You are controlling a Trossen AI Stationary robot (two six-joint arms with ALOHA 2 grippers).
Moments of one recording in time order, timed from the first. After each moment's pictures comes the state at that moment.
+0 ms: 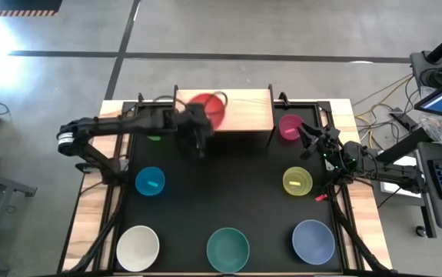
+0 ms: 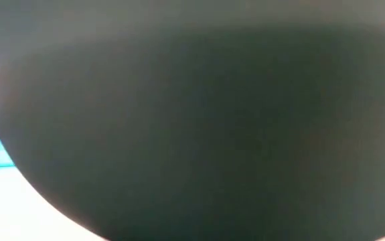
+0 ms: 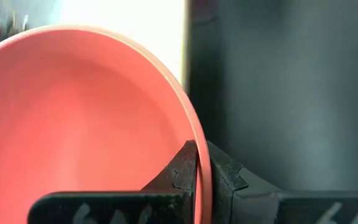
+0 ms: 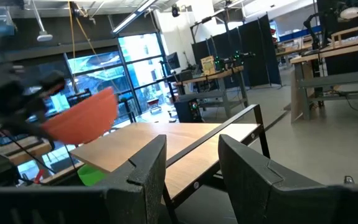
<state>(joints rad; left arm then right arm) 0.22 1.51 1.36 -0.73 -0.23 0.35 -0.19 0.03 0.01 0.21 0.54 0.16</state>
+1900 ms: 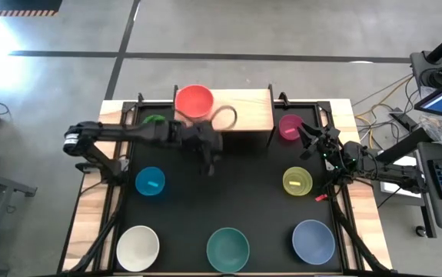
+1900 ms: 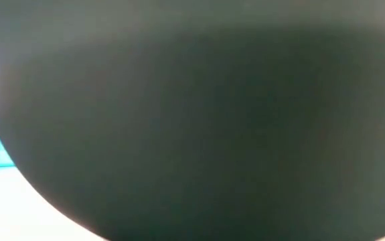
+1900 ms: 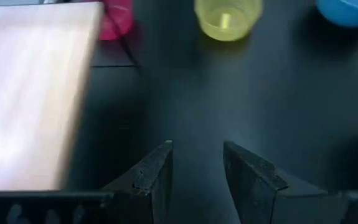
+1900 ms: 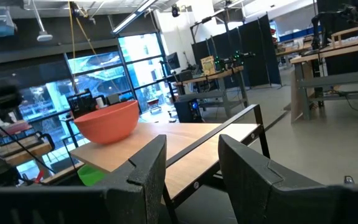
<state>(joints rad) -0.01 1.58 1.51 -0.75 -0.13 0.01 -0.19 0.03 0.01 0.21 0.54 0.16</state>
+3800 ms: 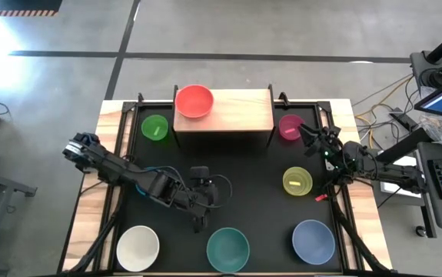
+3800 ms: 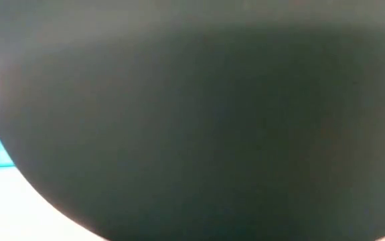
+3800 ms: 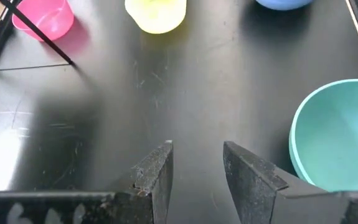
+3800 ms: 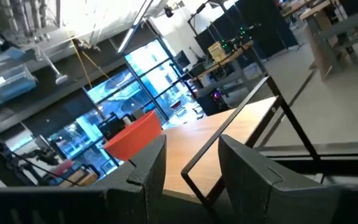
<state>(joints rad) -0.43 1.64 1.37 -0.59 -0.43 -0.27 -0.20 0.04 0.01 0.21 0.54 0.49</state>
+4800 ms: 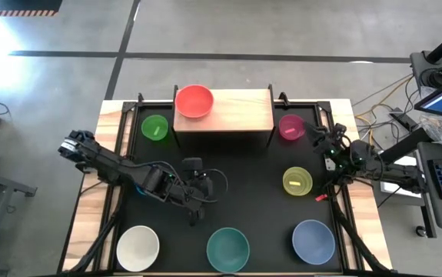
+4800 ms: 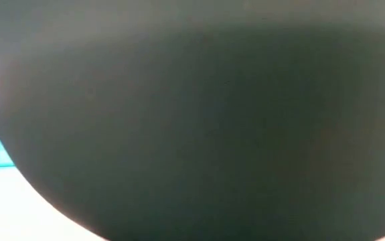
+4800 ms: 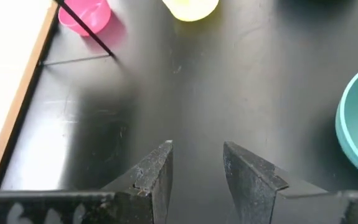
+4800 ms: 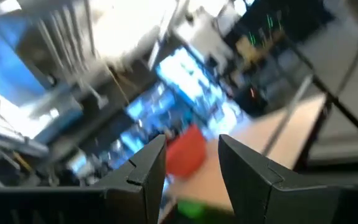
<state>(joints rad) -0.41 1.58 1.37 -0.72 -0.51 -0.23 -0.19 0.04 0.08 0.23 0.46 0.67</state>
